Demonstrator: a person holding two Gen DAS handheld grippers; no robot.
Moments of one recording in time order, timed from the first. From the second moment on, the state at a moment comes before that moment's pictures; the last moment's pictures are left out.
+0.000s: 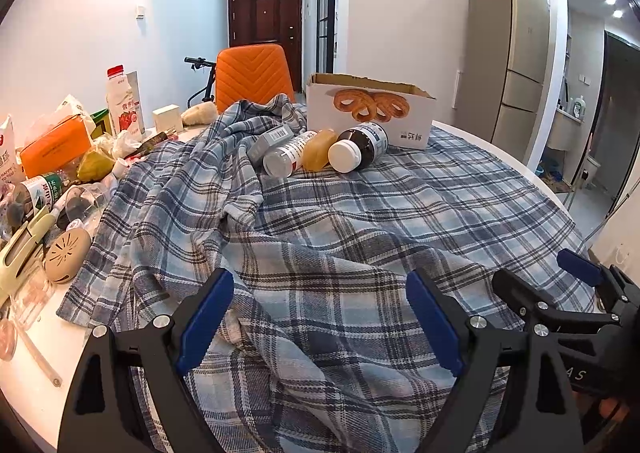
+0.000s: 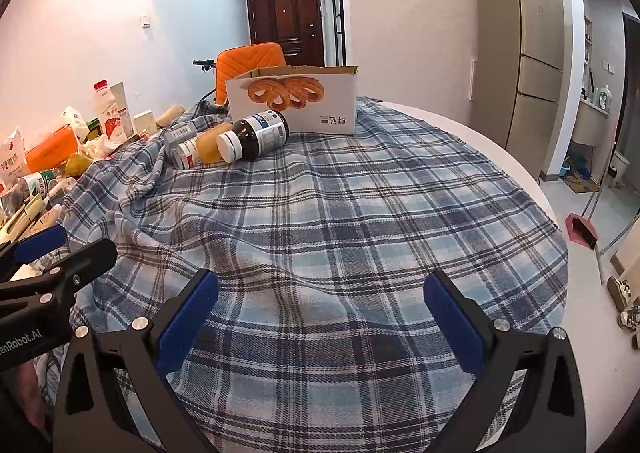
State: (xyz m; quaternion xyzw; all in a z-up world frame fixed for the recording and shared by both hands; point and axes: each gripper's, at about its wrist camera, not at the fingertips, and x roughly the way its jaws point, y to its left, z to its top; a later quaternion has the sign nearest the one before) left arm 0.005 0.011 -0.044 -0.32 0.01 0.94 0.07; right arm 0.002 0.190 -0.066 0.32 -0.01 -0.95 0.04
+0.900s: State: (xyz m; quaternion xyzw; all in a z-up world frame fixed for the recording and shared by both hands) left arm 0.002 0.009 -0.046 -0.33 0.00 0.94 0.07; right arm -0.001 0.186 -0.069 0.33 -0.03 -0.94 0.05
